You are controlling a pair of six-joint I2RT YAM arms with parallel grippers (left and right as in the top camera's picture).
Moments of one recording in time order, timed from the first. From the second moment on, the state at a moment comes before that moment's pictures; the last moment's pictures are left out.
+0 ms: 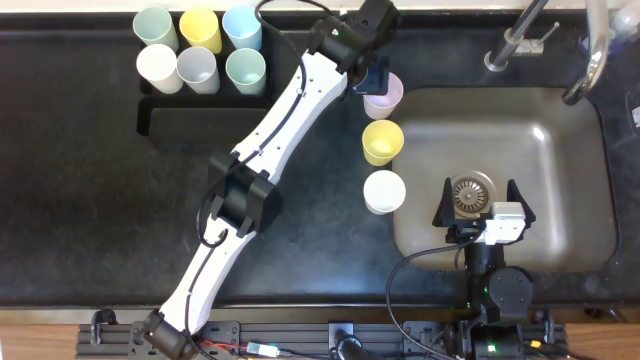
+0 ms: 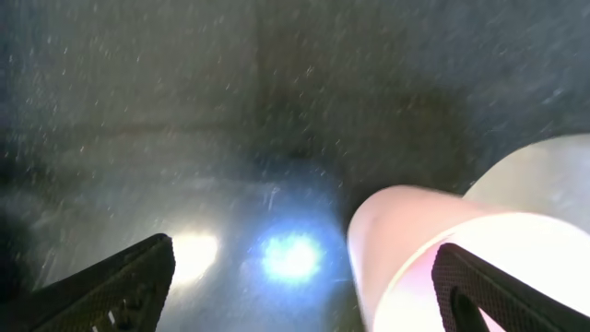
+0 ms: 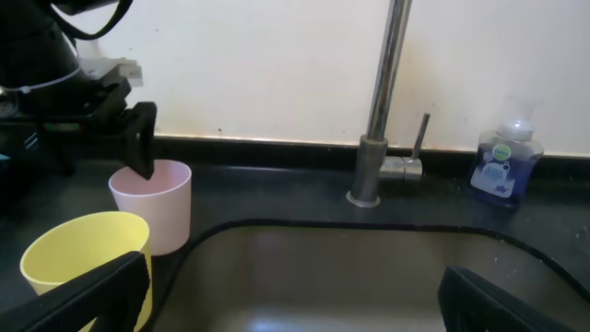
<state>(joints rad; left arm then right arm) -0.62 2.61 2.72 -1.32 -0.12 -0.57 0.02 0.01 0.02 -0.01 0.04 -0.02</state>
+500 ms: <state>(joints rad) -0.64 2.61 2.72 -1.33 -0.12 -0.55 0.02 0.01 0.02 -0.01 0.04 -0.02</state>
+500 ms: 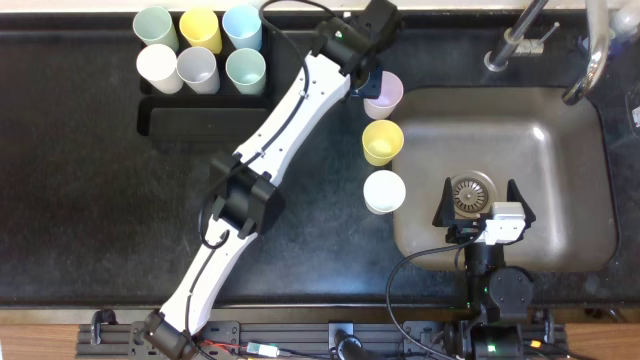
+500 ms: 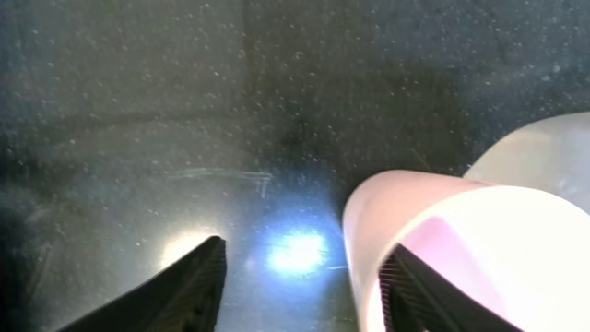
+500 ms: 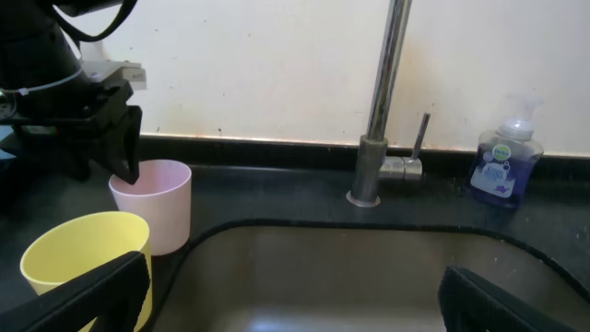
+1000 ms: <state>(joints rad) -0.64 2.62 2.72 -1.32 -0.09 -0.55 0.02 0.01 0.02 -0.01 0.04 -0.02</state>
